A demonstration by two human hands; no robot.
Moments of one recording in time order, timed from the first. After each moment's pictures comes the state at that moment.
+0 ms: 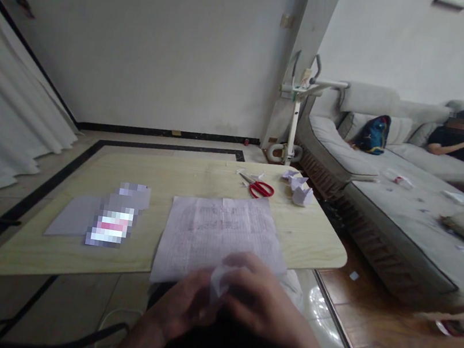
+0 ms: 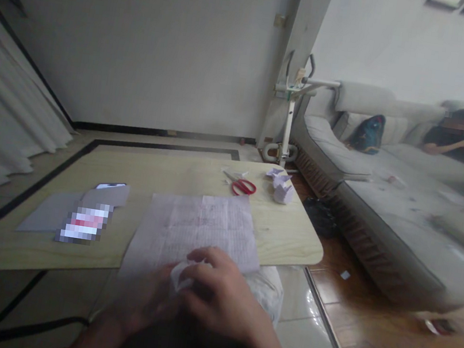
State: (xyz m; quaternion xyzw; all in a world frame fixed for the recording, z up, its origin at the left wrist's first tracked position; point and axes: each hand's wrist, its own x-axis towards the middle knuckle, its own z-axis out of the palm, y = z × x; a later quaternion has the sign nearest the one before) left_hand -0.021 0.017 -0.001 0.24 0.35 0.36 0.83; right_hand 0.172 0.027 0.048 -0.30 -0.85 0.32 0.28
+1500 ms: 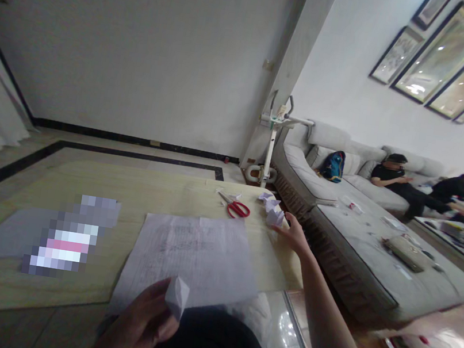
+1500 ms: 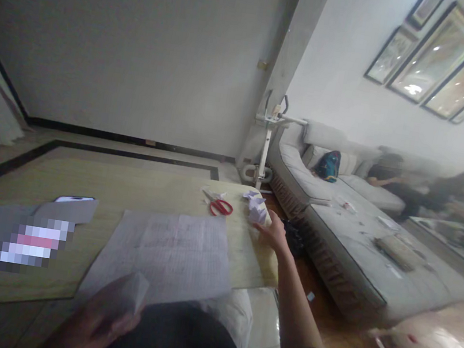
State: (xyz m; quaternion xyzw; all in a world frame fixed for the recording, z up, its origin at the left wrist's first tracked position) left_hand -0.026 0.017 -0.003 0.25 0.28 0.49 0.79; right_hand 0.351 0.228 -0.012 -0.67 -0.64 0.09 0.36
